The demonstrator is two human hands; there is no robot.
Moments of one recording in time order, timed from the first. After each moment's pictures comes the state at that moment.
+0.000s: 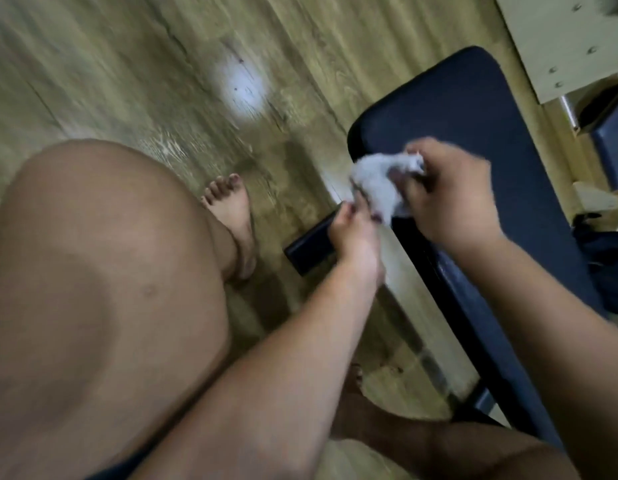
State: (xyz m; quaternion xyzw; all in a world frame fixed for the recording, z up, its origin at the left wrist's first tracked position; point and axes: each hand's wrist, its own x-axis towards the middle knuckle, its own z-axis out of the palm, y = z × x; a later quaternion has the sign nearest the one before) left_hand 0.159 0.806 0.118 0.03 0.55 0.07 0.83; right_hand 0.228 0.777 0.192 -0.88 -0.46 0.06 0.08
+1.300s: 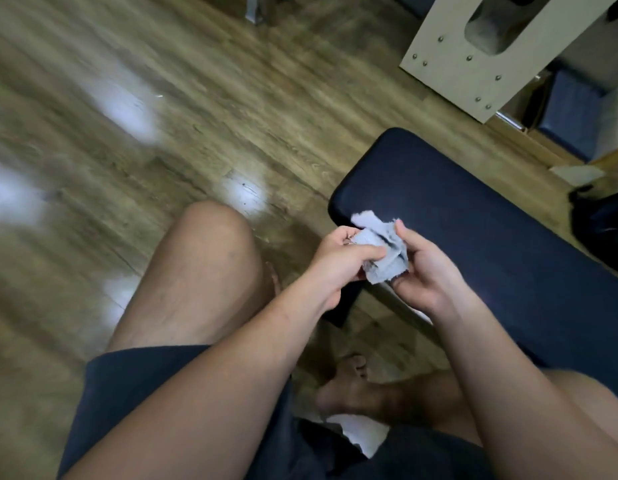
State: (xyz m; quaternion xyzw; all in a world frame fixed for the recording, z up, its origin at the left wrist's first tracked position) left_hand 0.085 0.874 0.203 0.46 0.31 -0.05 0.83; right_hand 0.153 0.758 0.233 -0.55 0.18 0.41 0.71
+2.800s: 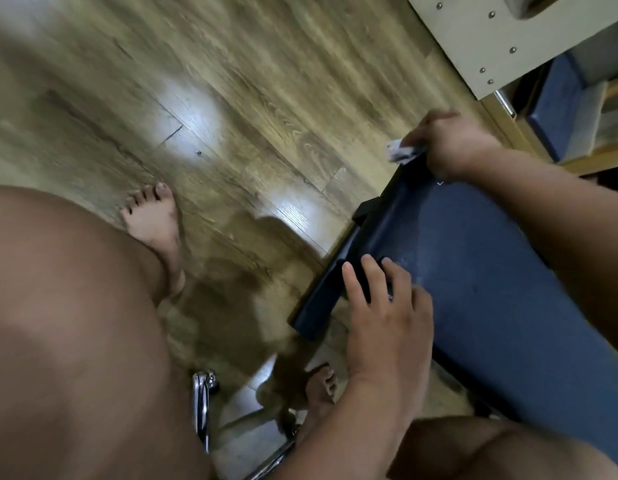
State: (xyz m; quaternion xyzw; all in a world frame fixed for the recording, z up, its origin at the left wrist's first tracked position) left_hand 0.142 0.864 0.184 0.95 0.14 0.02 0.29; right_hand 0.414 0.911 0.215 -0.88 -0.37 0.16 -0.23
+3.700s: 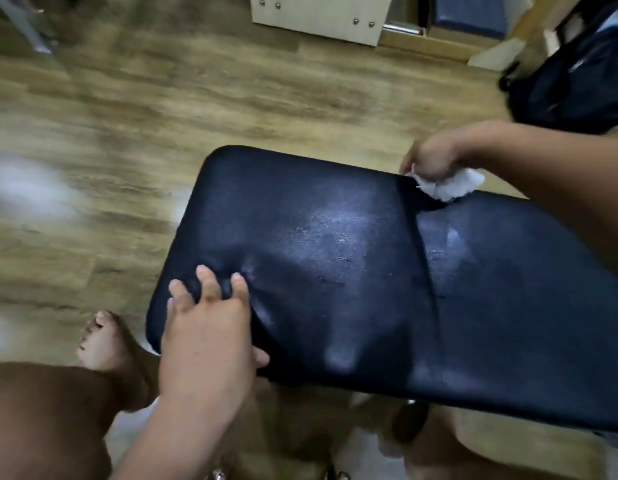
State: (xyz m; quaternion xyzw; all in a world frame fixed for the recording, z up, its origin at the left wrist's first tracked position) left_hand 0.220 0.846 0.209 0.95 0.11 -0.28 -0.03; right_hand 0.480 0.624 0.230 -0.87 -0.18 0.41 -0.19
